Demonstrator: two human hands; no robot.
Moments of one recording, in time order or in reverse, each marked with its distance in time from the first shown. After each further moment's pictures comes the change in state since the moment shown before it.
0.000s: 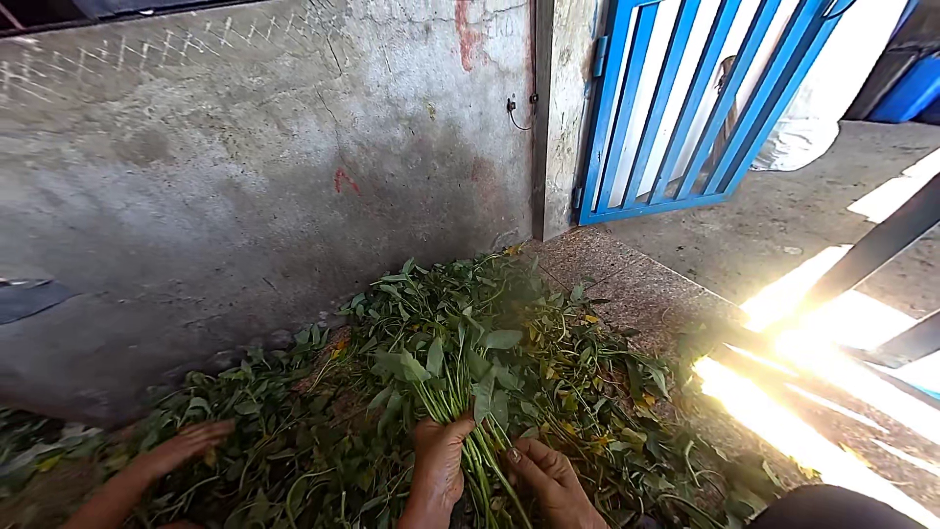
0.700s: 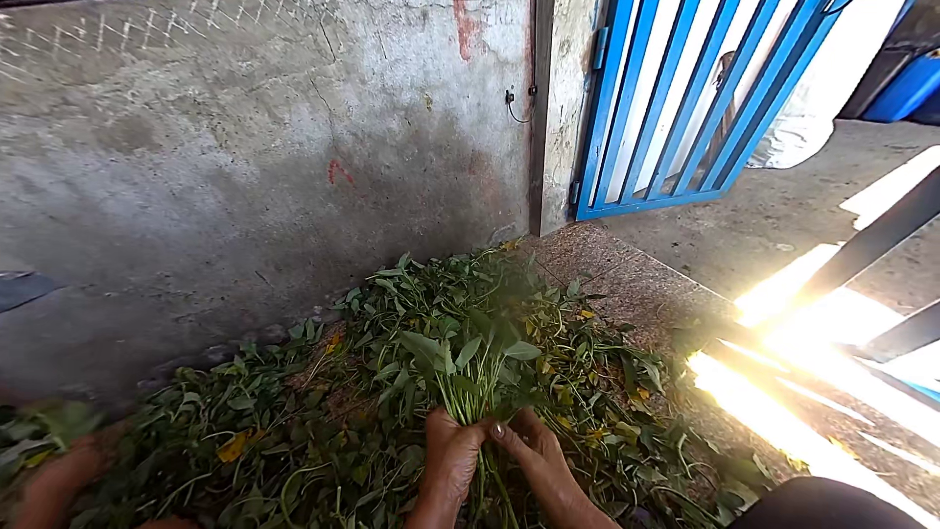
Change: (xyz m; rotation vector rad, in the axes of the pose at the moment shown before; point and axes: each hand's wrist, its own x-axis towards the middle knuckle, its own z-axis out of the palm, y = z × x) left_hand -0.005 -0.008 0.006 0.223 -0.144 0.115; right_hand 0.021 -0.026 0.019 -0.232 0.166 0.048
